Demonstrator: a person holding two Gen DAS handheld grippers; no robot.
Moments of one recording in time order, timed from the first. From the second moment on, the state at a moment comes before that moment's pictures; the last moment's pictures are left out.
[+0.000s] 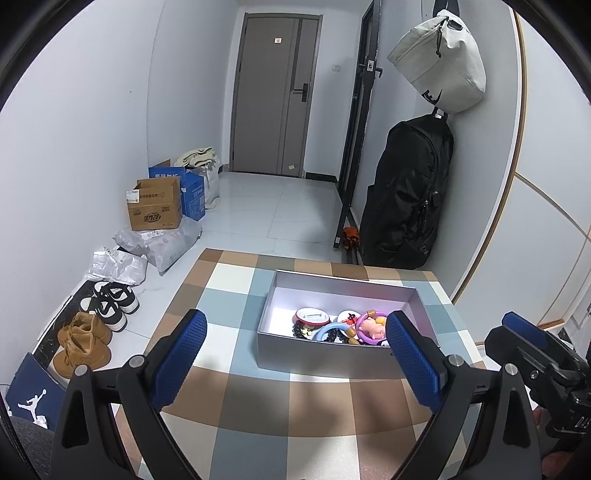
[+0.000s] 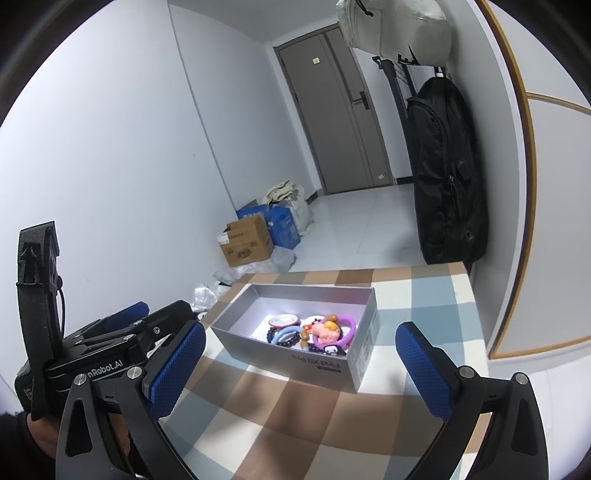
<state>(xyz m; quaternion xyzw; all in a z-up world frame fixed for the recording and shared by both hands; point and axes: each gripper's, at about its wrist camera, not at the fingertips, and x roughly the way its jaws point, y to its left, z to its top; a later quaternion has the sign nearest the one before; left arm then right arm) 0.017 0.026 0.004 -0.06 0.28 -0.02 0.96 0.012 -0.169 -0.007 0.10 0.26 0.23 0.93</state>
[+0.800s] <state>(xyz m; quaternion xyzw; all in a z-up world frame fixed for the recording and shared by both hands) 0.015 0.020 0.006 -0.04 0.28 -0.03 0.96 0.012 -0.168 -0.010 0.10 0.26 0.23 0.93</state>
